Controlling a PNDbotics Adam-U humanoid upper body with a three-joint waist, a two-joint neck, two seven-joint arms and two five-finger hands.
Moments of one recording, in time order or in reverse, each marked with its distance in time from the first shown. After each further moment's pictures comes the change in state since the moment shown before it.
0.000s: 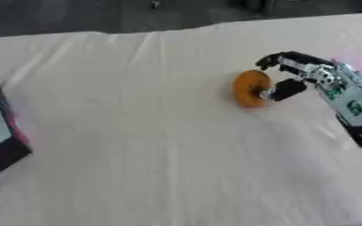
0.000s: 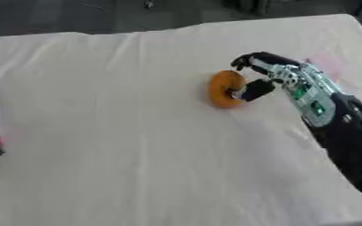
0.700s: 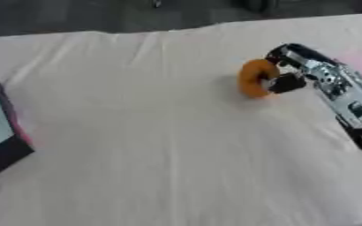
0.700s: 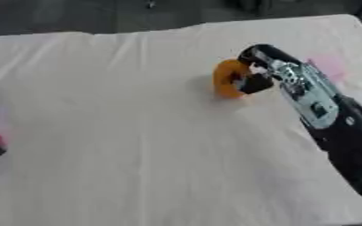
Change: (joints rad) left arm -0.001 0.000 0.000 0.000 0.000 -0.001 0.006; right arm 0.023 0.005 0.004 -0.176 -0.231 0.124 -0.224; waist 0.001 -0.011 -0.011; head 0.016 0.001
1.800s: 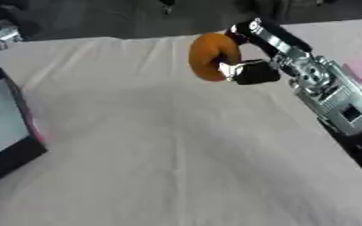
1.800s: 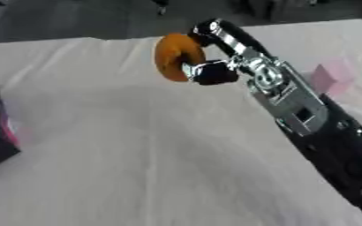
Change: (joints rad) left arm -0.247 -0.049 -0.235 -0.248 0.150 -0.131 -0.424; right arm -0.070 0.066 0.144 -0.219 -0.183 -0.023 -0.145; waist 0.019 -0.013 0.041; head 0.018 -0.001
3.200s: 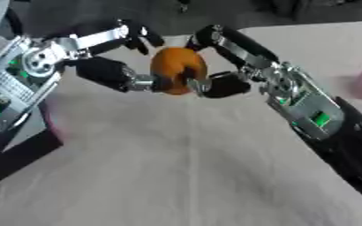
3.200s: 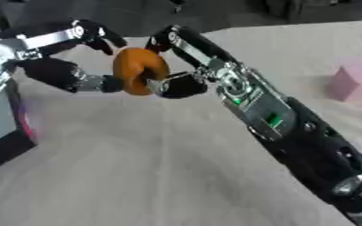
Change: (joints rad) left arm -0.155 -0.322 -0.177 0.125 -0.155 -0.031 -0.100; right arm -0.085 0.085 0.106 0.010 0.039 -0.175 0.044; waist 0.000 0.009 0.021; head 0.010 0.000
